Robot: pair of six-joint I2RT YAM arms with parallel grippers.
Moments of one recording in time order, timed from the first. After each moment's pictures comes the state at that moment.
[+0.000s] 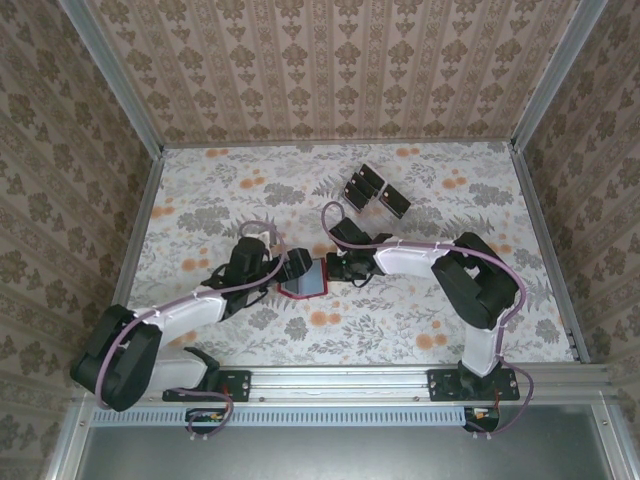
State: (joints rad) left arm -0.62 1.25 0.43 0.22 0.20 -0.80; right arm 0.71 1.86 1.08 -0.27 -0.15 0.71
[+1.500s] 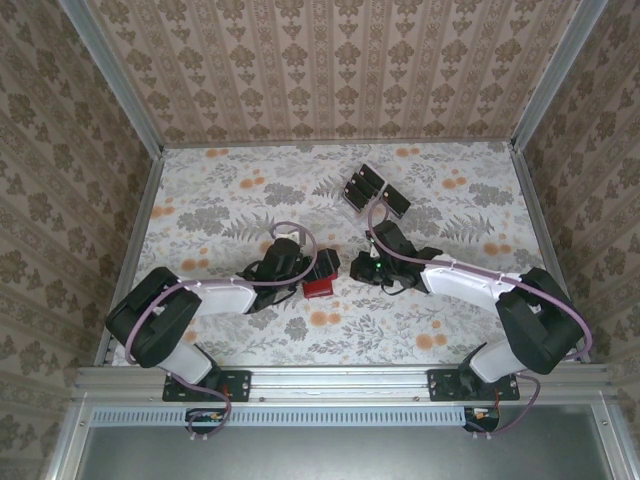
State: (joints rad) left arm -0.78 1.52 0.54 0.39 0.08 -0.89; right arm 0.63 1.47 0.76 -0.18 -0.22 0.82
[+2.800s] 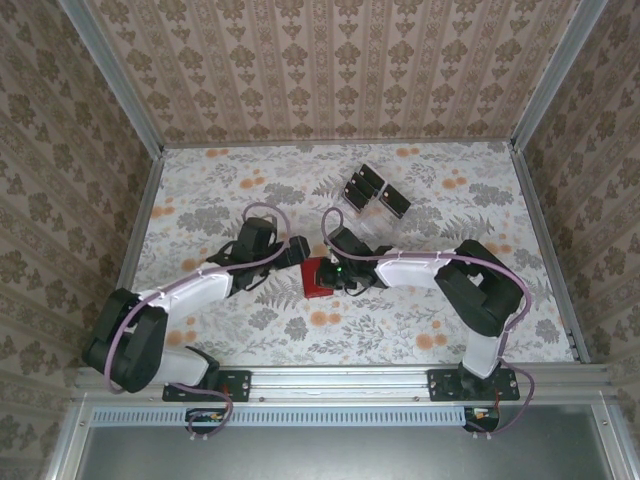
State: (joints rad) left arm -0.57 1.36 0.67 -0.12 0.06 -0.66; right arm 0.78 1.82 0.98 -0.09 -0.22 0.86
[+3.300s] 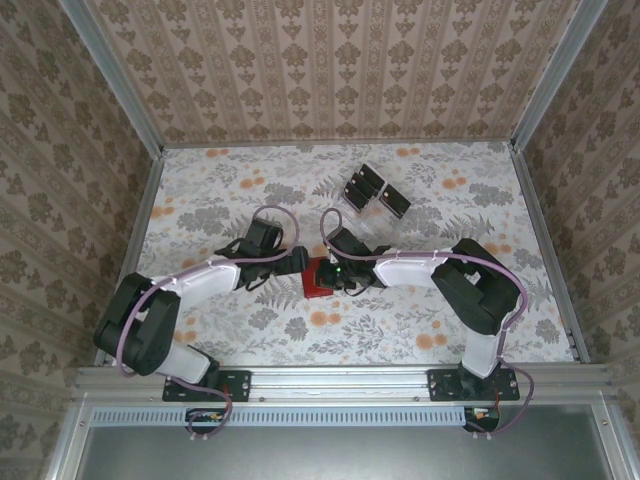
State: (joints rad) left arm -0.57 1.47 0.71 -0.18 0.06 -0.55; right arm 0.78 1.83 0.99 -0.08 -0.22 0.85
